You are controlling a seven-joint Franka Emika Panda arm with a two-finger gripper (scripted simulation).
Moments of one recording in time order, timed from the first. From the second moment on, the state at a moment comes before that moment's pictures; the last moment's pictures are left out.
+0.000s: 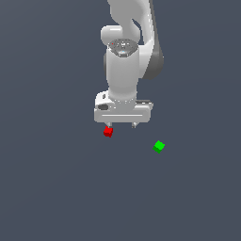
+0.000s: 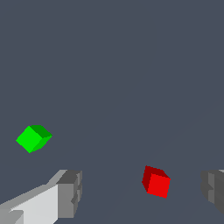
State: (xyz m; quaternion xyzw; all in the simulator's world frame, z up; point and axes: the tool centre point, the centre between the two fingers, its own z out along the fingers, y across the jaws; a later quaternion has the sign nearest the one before) arm 0.013 0.006 0.208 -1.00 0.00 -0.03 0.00
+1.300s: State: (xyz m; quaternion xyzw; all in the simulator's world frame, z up) arm -0.066 -0.061 0.091 -0.99 0.11 0.00 0.00
